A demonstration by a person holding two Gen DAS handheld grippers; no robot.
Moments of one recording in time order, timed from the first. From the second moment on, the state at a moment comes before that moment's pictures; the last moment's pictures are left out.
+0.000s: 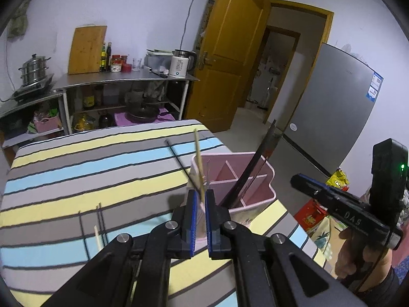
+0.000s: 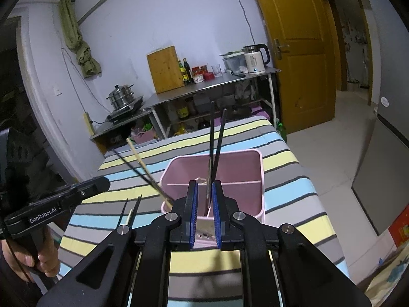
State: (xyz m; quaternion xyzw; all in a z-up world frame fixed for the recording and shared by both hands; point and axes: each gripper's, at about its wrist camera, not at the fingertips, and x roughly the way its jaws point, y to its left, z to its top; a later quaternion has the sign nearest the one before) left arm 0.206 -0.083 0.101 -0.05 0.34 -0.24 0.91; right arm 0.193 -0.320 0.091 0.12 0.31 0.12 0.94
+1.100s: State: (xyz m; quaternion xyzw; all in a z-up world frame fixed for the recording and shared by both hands) left arm 0.175 0.055 -0.017 -0.10 0.41 -0.08 0.90; right arm 0.166 -0.215 0.016 0.09 0.39 0.22 0.89
